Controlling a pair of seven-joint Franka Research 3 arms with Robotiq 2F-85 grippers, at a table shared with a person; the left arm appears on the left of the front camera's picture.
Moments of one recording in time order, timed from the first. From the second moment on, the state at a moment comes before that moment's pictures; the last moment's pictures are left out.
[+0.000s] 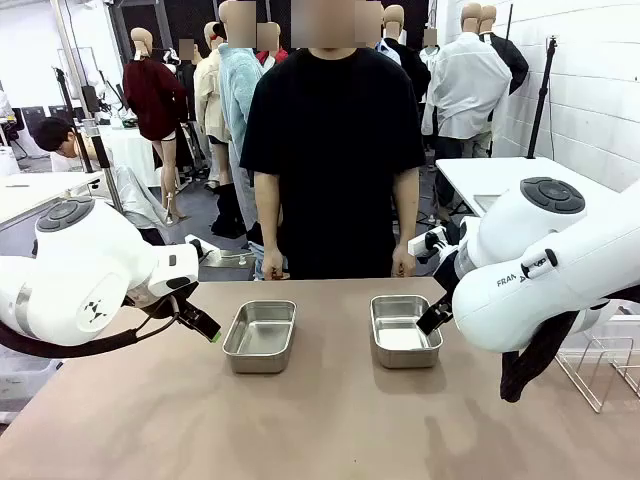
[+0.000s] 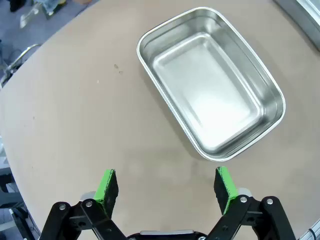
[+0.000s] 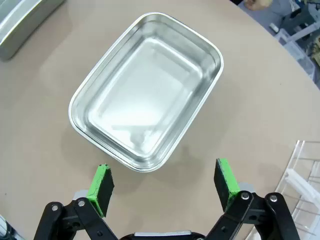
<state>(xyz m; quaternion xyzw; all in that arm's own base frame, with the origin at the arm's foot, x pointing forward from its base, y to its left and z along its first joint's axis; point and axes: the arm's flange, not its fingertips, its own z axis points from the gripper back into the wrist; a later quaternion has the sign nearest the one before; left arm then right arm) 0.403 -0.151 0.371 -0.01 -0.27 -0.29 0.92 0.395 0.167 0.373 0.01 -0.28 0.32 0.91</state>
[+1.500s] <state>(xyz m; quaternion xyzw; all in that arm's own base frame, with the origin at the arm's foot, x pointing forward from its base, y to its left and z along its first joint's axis) 0.403 -0.151 0.381 -0.01 -0.28 -0.29 0.92 0.398 0.152 0.394 0.00 -0.29 0.32 0.90</state>
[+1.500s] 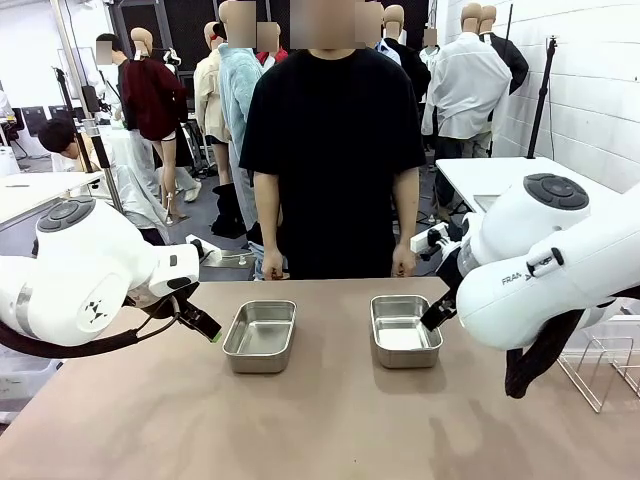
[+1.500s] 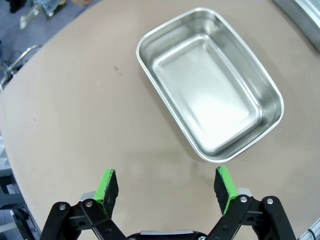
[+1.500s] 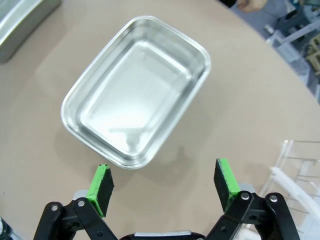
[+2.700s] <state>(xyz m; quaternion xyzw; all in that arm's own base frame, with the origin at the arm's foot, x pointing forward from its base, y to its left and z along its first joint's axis) 0.366 -0.065 0.513 -0.12 -0.33 -0.24 0.90 0.350 0.019 0.533 0.16 -0.37 0.26 0.88</state>
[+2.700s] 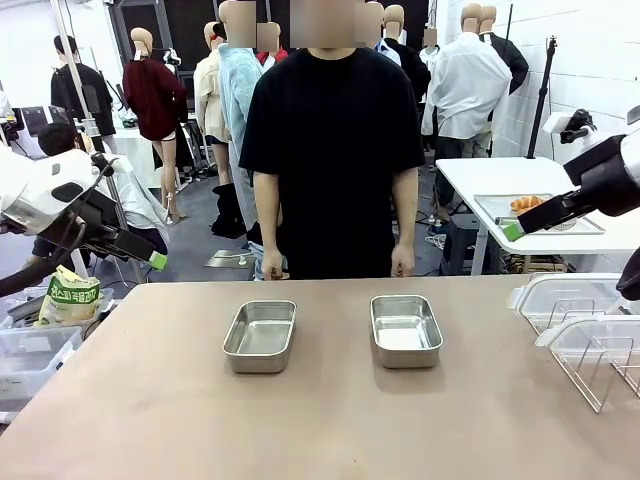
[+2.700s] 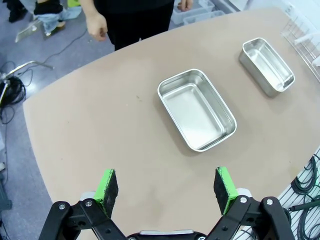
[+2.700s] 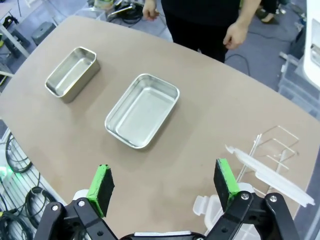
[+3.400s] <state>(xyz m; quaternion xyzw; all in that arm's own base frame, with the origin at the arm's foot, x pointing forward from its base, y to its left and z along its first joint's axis) 0.366 -0.066 0.514 -0.11 -0.34 -0.24 0.90 0.348 0.015 0.536 0.15 -0.37 0.25 0.88</state>
